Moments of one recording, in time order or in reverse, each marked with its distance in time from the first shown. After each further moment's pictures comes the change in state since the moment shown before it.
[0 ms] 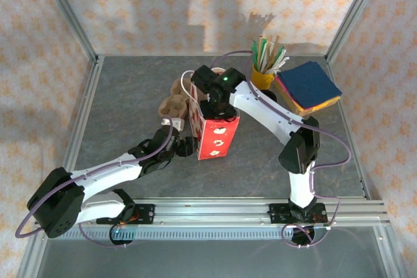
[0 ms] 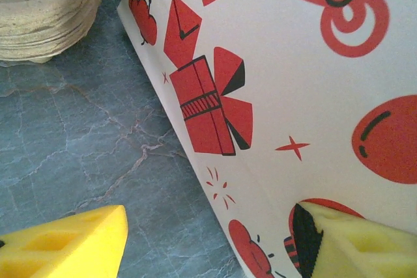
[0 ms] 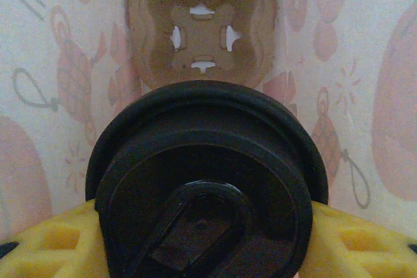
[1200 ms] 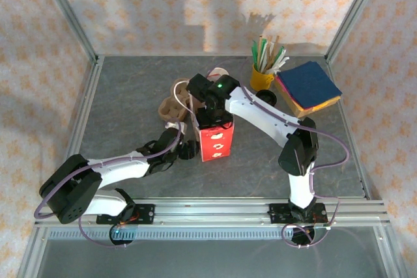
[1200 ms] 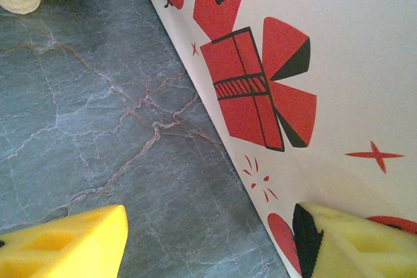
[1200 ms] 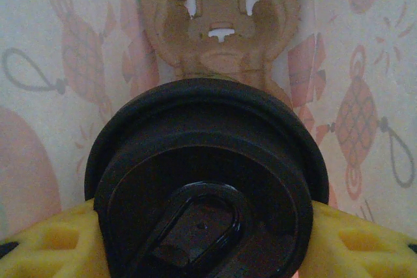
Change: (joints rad) left arm -0.001 0.146 -0.031 0.098 0.003 -0.001; right arm 0.048 -0.004 -0.066 0.008 0.001 0.058
